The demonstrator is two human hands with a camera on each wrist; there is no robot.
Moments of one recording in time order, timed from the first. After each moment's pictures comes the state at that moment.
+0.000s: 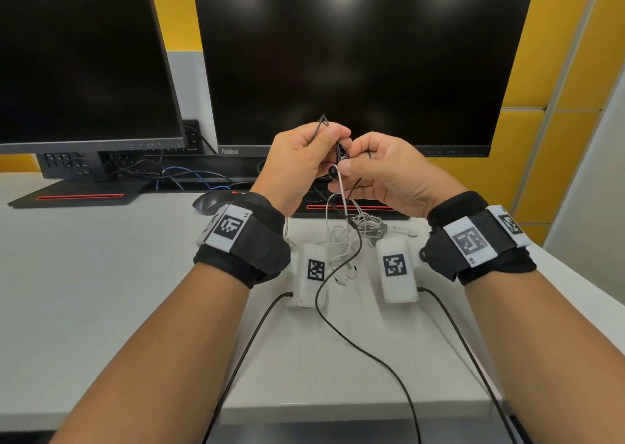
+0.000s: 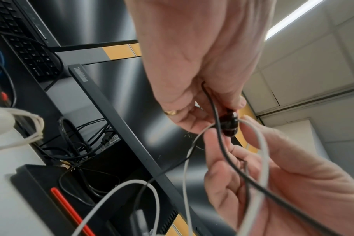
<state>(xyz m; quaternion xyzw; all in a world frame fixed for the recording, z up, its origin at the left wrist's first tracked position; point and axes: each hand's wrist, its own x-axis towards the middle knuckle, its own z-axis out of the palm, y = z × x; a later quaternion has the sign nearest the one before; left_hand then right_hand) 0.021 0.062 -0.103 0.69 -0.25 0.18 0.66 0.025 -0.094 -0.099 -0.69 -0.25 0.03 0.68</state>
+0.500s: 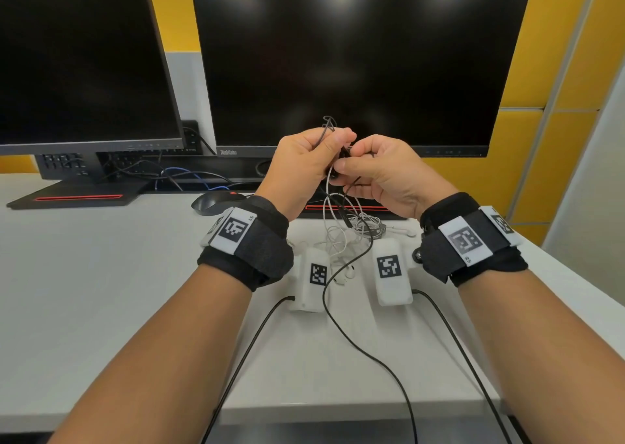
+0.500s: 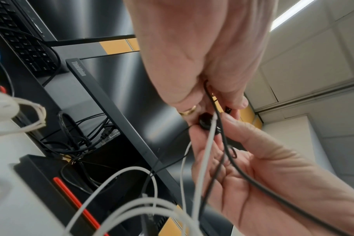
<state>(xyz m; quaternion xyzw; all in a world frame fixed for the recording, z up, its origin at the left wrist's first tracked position) 0.021 0.056 -0.106 0.69 -0.25 0.18 0.66 0.031 -0.089 -0.103 -0.68 -0.20 -0.01 0.71</state>
